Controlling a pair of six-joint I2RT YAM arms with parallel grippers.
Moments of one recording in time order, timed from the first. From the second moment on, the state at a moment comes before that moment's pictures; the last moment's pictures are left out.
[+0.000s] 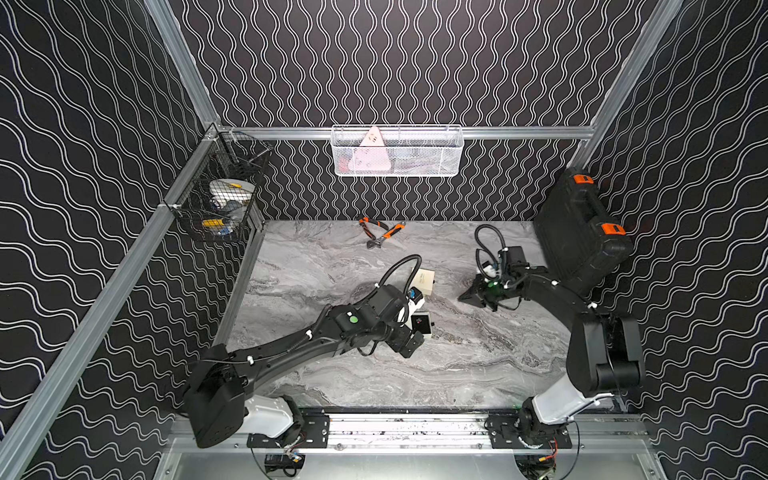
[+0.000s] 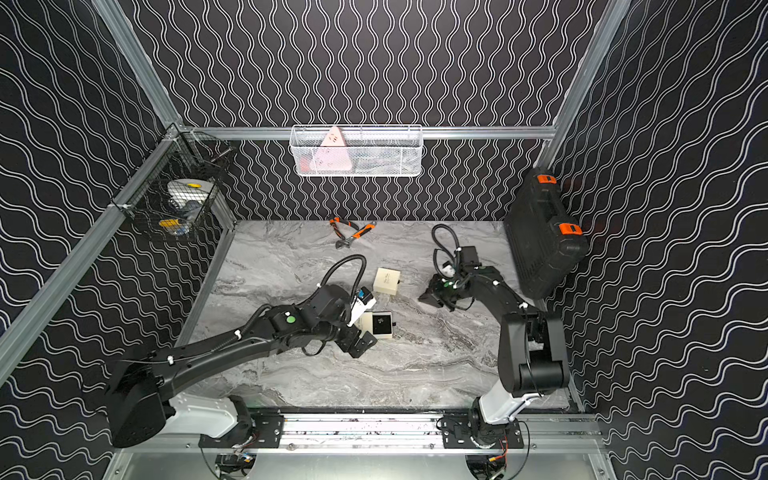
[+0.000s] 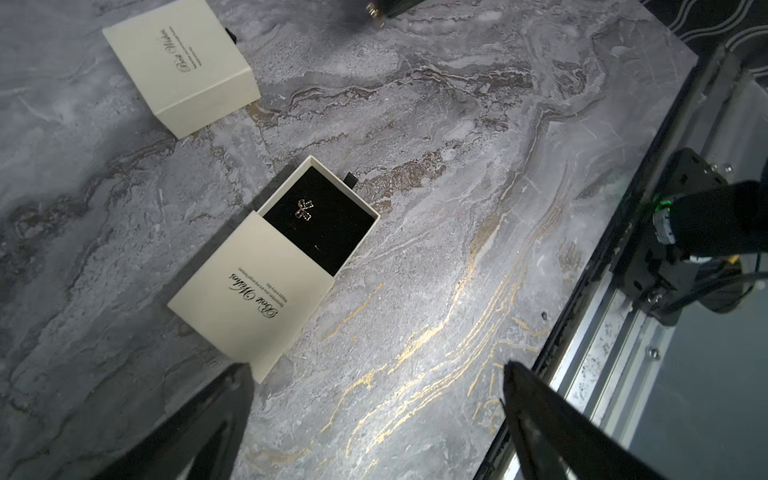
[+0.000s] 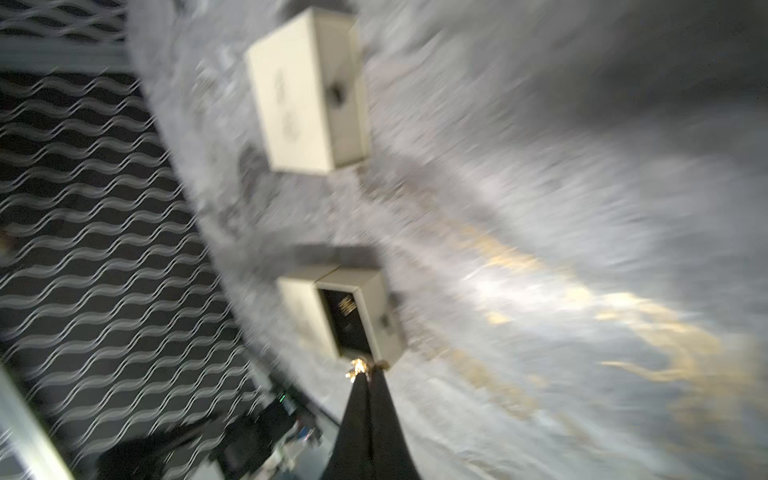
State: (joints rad) left arm -0.84 1.32 0.93 -0.43 0.12 -0.11; right arm 0.15 1.58 1.02 -0.58 -0.78 0.61
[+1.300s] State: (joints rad) left arm -0.48 1.52 0.86 0.40 0.85 -0.80; right arm 0.36 1.36 0.81 0.08 -1.13 0.89
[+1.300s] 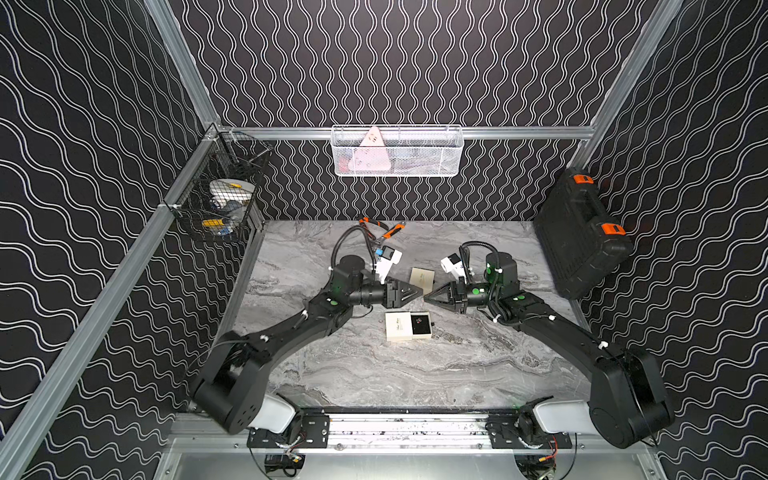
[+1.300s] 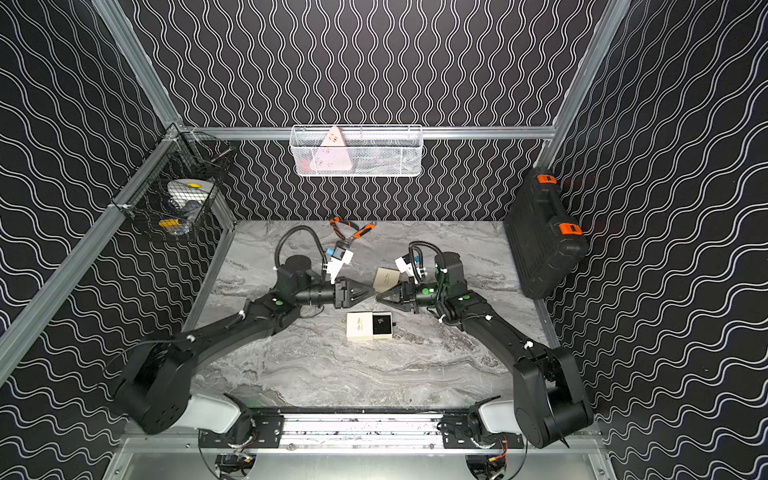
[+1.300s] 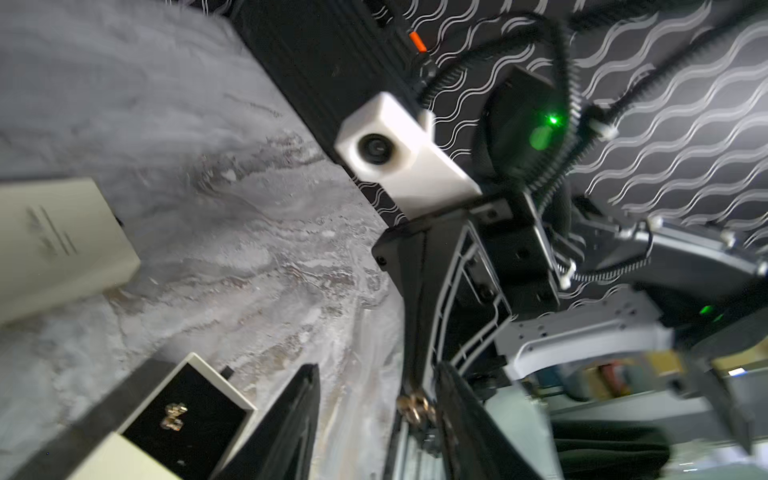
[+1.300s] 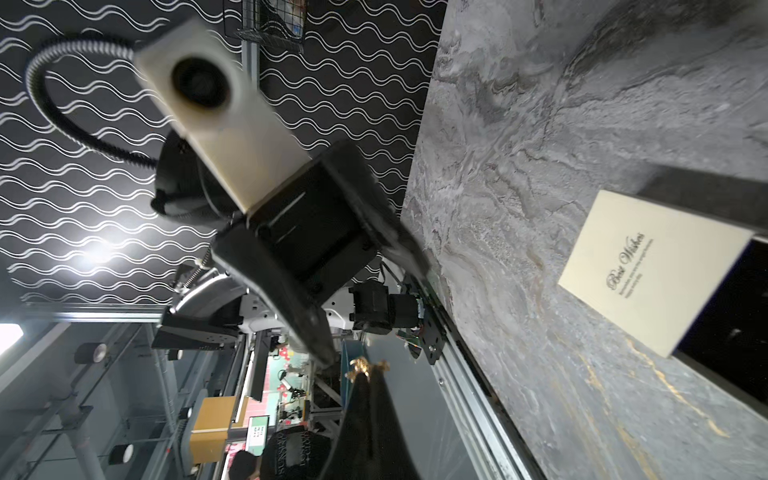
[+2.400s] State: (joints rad) left arm -0.46 1.40 0.96 -0.04 1.02 -0.79; right arm 0.35 1.29 0.68 0.38 -1.17 0.87
